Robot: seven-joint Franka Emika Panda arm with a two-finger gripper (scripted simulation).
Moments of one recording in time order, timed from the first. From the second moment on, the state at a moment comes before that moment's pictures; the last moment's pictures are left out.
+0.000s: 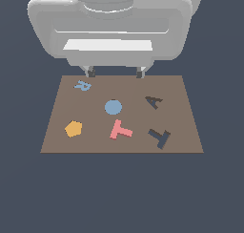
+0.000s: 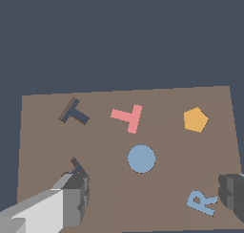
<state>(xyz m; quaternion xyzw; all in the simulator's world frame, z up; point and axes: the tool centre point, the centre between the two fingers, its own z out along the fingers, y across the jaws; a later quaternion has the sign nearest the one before) 0.032 -0.013 0.227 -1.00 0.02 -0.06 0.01</state>
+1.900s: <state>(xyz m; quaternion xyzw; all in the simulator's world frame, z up) 0.086 0.001 0.052 -0.99 0.15 0.00 0.00</state>
